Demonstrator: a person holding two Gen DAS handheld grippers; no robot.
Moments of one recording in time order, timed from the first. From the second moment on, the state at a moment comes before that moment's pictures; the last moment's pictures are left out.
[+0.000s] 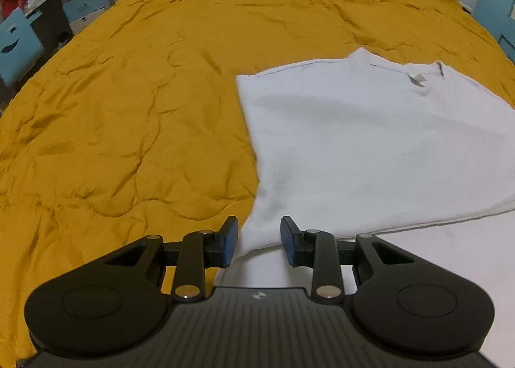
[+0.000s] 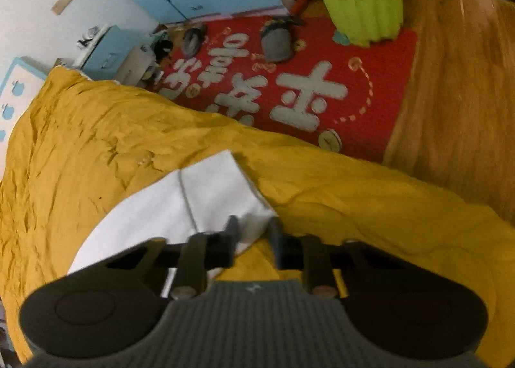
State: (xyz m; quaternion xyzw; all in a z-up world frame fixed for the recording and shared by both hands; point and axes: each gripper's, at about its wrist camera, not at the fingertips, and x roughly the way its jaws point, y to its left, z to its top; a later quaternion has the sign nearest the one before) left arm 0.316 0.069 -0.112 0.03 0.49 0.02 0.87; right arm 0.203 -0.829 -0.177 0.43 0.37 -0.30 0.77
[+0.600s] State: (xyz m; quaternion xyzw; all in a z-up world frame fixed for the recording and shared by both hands) left arm 0.289 0.099 -0.068 0.00 0.45 -0.04 0.89; right arm 0.287 -0.606 0.044 0.18 0.32 -0.15 0.92
